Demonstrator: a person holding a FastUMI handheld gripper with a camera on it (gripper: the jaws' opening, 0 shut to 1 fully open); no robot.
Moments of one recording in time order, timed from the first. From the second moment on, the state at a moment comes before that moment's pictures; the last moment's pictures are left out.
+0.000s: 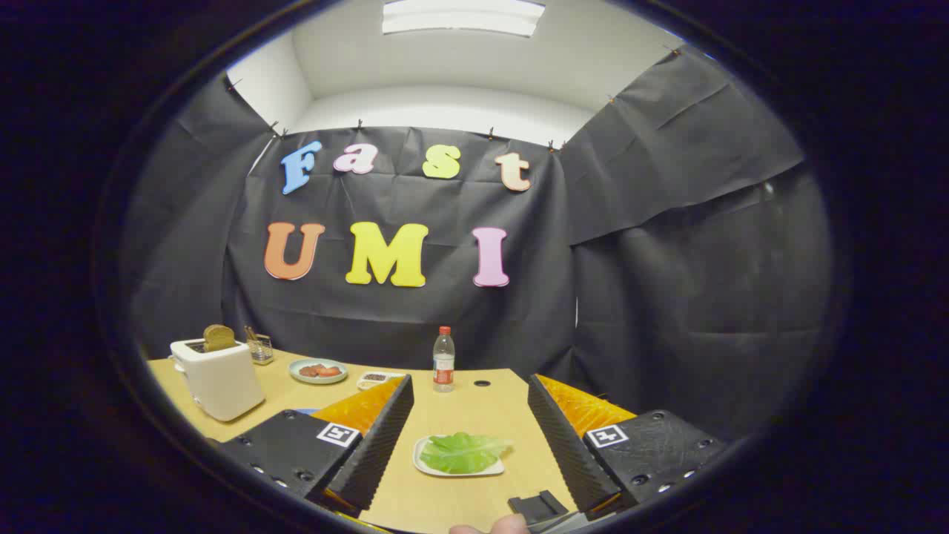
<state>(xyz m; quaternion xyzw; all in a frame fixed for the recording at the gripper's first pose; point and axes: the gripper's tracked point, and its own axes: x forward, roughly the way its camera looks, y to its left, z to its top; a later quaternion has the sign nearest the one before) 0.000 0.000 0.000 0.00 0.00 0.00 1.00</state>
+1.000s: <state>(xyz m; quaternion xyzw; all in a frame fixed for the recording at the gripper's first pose) 0.029 -0.046 -0.008 0.00 0.02 0.01 1.00</state>
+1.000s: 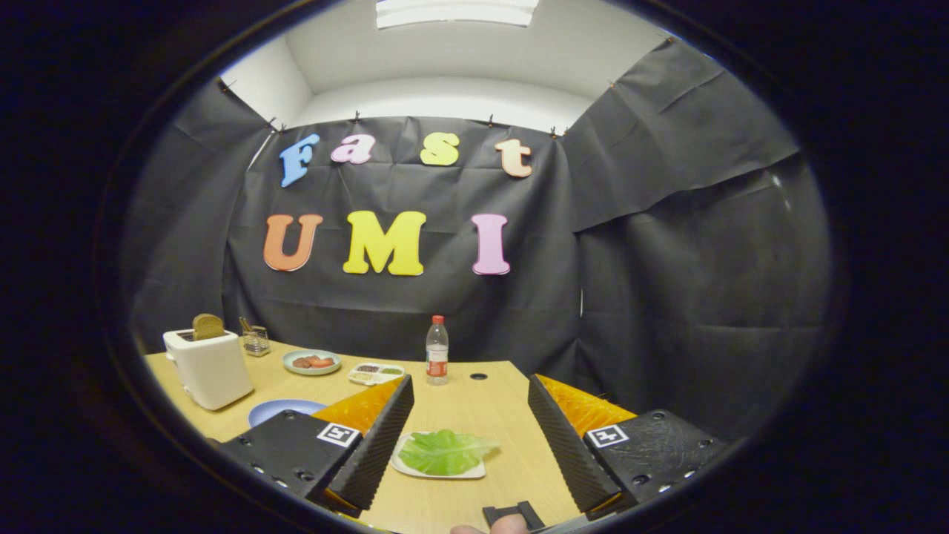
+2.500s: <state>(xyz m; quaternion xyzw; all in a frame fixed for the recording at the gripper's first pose) 0.144 -0.054 -0.180 0.24 0.32 -0.02 0.92</state>
